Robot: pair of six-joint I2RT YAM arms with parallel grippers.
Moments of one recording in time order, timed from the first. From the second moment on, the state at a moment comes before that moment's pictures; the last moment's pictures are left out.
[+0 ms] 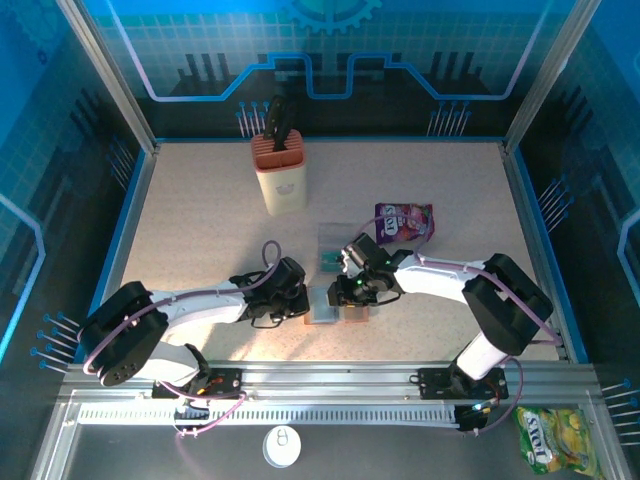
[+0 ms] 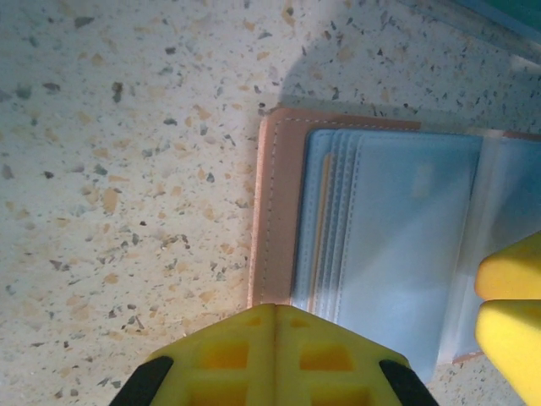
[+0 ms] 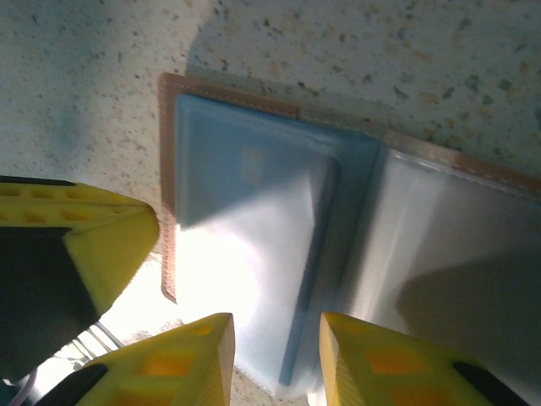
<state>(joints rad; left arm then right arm) -0.80 1.40 0.58 -0.23 0.10 -1.06 0.75 1.60 0.81 -0.32 -0.44 0.70</state>
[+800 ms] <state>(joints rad) -0.80 1.44 0.60 -0.25 0.12 -1.05 0.75 1.66 0.81 -0.23 -0.52 0.73</state>
